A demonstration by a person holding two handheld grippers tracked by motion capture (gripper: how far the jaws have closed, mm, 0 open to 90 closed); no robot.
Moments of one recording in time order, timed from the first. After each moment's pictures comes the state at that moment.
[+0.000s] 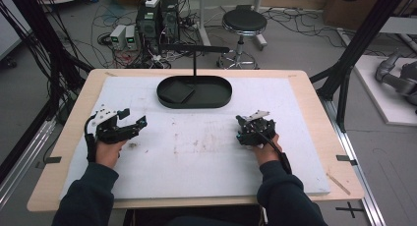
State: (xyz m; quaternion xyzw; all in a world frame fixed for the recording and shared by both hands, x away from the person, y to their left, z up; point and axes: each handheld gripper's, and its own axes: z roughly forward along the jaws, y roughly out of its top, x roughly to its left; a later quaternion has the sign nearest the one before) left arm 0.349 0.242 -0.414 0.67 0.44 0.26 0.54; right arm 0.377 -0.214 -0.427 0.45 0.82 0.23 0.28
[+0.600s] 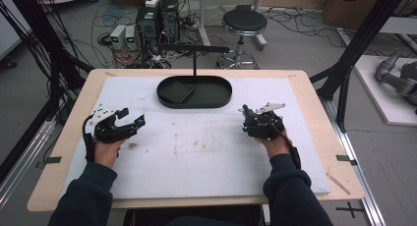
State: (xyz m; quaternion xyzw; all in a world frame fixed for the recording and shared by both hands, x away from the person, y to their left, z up) left arm 0.350 0.248 -0.414 0.66 0.44 0.26 0.55; right arm 0.386 -0.242 -0.399 0.42 0.82 0.33 0.23
